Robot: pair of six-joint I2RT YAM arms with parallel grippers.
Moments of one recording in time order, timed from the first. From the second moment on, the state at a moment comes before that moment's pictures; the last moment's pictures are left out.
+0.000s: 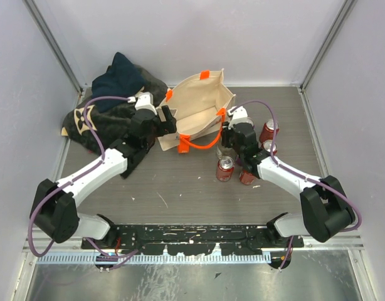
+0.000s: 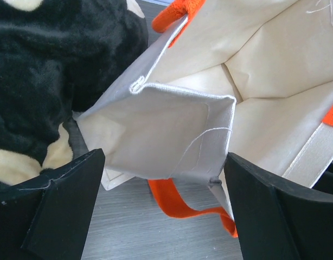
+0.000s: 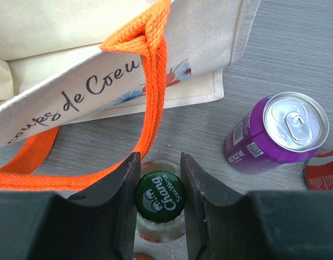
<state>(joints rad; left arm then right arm) -0.59 1.38 1.00 0.04 -0.35 -0.50 0.49 1.35 0.74 0.27 0.24 0.12</state>
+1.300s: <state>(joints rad) -0.42 1.02 0.99 -0.01 -0.15 -0.69 0.45 1.14 1.08 0.01 0.73 0.04</state>
